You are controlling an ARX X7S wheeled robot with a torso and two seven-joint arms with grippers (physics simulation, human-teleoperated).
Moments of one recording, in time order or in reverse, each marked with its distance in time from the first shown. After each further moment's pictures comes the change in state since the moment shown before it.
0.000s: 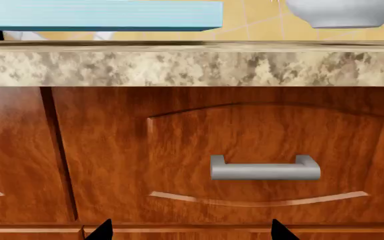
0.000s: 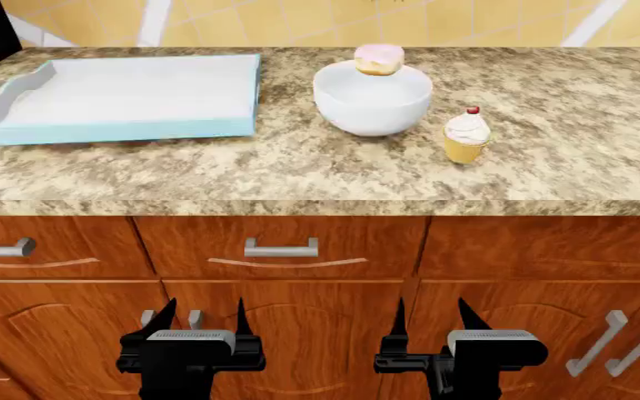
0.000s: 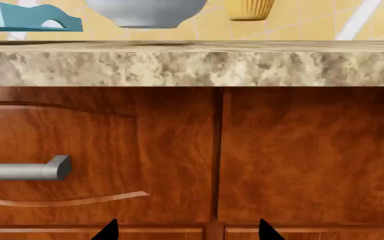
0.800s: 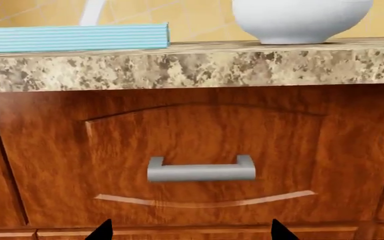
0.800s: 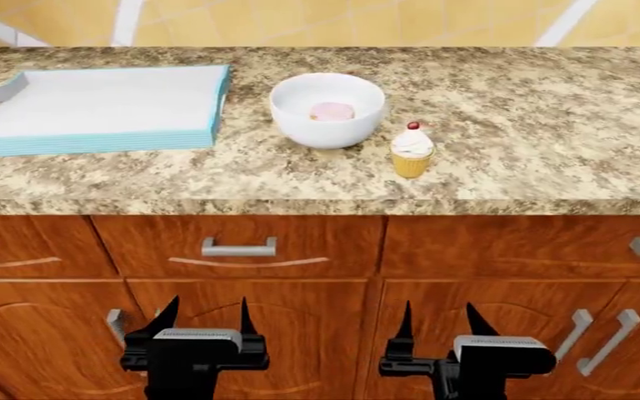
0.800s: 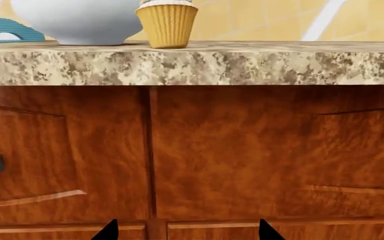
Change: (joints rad) left arm -0.012 -0.069 0.103 -0.009 -0.046 0.006 -0.104; right arm -0.026 0.071 -0.074 -0.030 0.064 0.000 0.113
